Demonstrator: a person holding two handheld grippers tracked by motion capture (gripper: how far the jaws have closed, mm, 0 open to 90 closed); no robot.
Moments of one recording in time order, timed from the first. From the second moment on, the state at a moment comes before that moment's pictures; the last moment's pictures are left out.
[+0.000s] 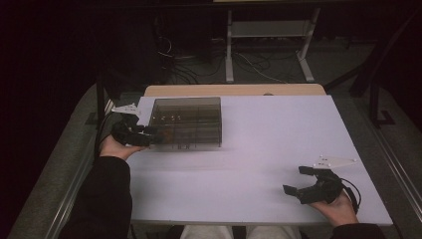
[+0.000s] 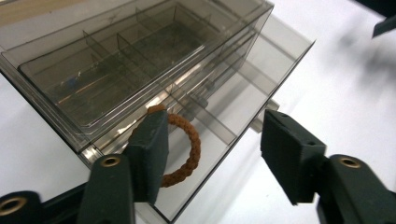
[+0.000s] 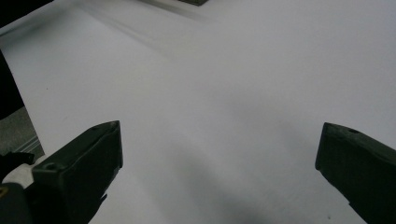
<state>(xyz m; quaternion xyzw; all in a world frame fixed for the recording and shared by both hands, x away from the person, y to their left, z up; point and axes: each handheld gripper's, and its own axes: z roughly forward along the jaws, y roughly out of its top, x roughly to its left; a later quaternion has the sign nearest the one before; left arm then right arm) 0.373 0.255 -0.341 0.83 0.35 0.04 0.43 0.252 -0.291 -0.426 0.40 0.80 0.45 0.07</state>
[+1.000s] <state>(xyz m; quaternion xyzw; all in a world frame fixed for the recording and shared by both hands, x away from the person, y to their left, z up) 0.333 0.255 -0.335 0.79 0.37 0.10 0.48 0.251 -0.291 -0.426 0.40 0.80 0.45 0.07</state>
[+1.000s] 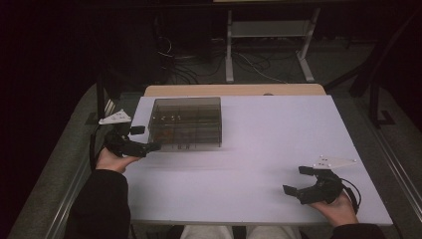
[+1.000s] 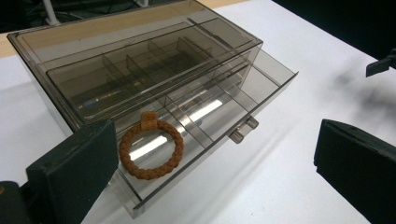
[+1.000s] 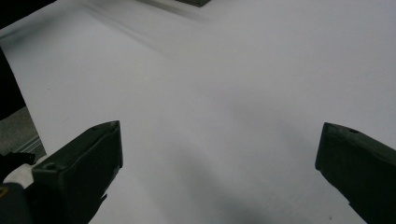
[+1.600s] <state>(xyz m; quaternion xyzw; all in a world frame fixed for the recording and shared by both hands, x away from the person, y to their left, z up) 0.309 0.244 -0.344 0.78 0.36 0.11 0.50 0.251 -0.291 -0.425 0.40 0.80 0.45 0.07</state>
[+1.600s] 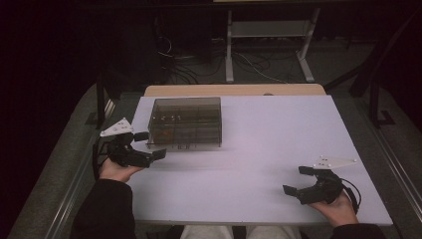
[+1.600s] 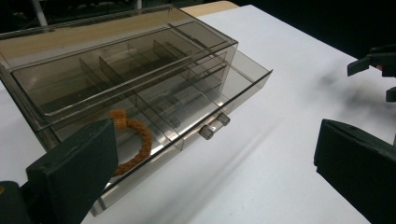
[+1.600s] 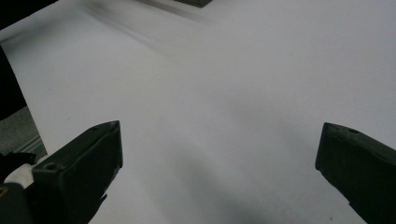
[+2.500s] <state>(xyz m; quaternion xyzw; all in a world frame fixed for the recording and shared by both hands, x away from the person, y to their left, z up) 0.293 0.236 -0.365 0.79 0.35 0.09 0.50 0.251 -0.290 -0.425 0.40 0.80 0.45 0.07</state>
